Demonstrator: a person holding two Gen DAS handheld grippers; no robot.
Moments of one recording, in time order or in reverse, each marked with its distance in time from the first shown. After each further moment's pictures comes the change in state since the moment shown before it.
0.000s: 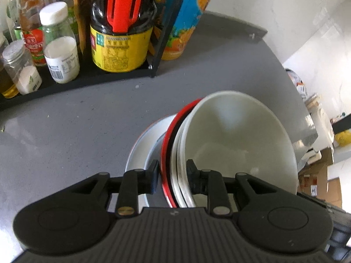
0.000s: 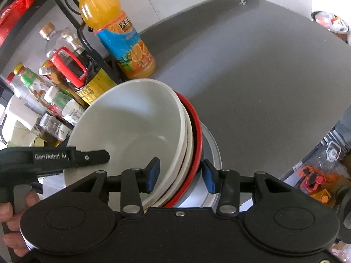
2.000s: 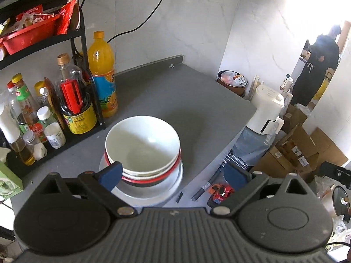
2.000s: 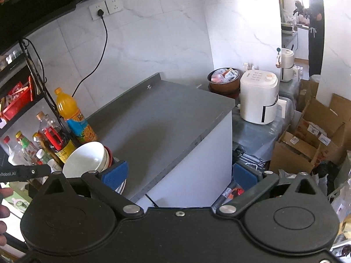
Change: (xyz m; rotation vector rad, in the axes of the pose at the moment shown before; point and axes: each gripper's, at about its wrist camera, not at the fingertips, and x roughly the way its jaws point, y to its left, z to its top) left arm -0.187 -0.116 -0.111 0.426 -0.240 -0.057; right arm -0.270 -0.065 -0.129 0.192 -0.432 -0.302
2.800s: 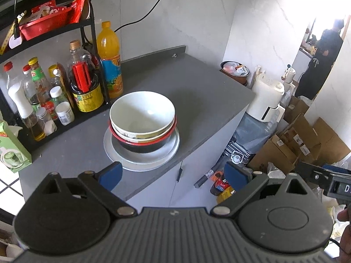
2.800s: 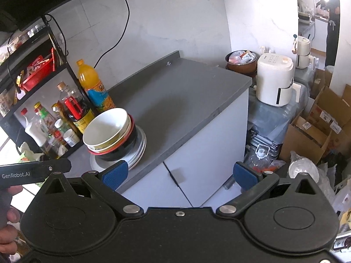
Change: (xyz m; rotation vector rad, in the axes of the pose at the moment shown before) left arm -0.040 -0.026 -0.055 -0.001 0.024 0.049; right arm -0.021 0.020 -0.038 -0.056 0.106 0.078
